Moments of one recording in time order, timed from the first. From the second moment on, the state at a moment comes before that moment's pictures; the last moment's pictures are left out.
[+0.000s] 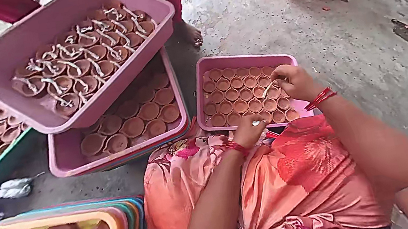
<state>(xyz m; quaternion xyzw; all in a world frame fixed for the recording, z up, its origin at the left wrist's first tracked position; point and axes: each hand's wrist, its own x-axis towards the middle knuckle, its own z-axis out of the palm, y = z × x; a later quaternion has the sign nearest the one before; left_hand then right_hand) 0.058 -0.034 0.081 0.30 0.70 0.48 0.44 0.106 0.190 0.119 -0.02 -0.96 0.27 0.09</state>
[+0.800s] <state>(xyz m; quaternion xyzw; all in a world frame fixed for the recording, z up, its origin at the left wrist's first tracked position) 0.069 -0.007 0.071 0.39 0.64 0.29 0.60 -0.086 0.143 -0.039 -0.10 -0.99 0.05 0.05</state>
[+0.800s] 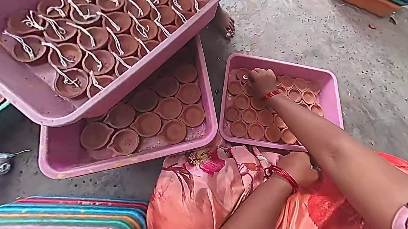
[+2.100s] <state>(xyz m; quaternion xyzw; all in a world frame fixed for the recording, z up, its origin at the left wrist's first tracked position) 0.053 -0.010 0.073 0.06 0.52 0.73 0.45 -0.028 0.156 0.088 -0.24 -0.82 0.51 0.08</state>
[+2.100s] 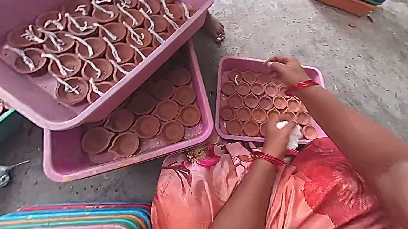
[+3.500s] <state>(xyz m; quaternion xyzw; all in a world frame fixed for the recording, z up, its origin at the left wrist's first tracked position) 0.062 -0.041 0.098 0.11 0.37 0.86 0.34 0.131 0.114 0.132 0.08 -0.86 0.42 0.27</state>
